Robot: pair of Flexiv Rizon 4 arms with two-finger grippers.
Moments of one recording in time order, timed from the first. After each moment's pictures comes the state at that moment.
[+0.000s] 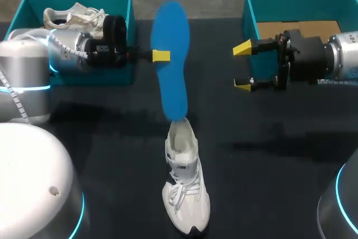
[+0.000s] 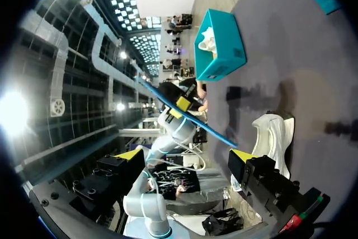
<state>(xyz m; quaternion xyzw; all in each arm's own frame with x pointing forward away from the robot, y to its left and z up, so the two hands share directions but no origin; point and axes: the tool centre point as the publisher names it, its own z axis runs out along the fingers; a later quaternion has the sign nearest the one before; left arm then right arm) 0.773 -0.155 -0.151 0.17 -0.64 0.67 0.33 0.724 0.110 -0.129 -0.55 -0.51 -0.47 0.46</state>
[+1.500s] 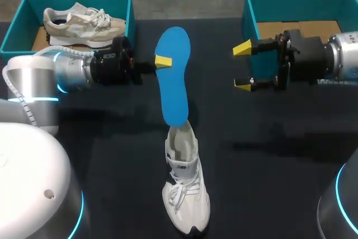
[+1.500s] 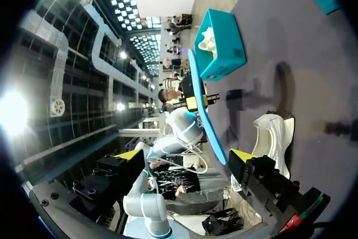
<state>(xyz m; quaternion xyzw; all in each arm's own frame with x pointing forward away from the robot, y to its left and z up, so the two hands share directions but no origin) 0.788 -0.156 -0.181 0.39 -0.50 0.56 0.53 0.724 0.110 -0.129 -0.55 -0.51 -0.47 0.46</state>
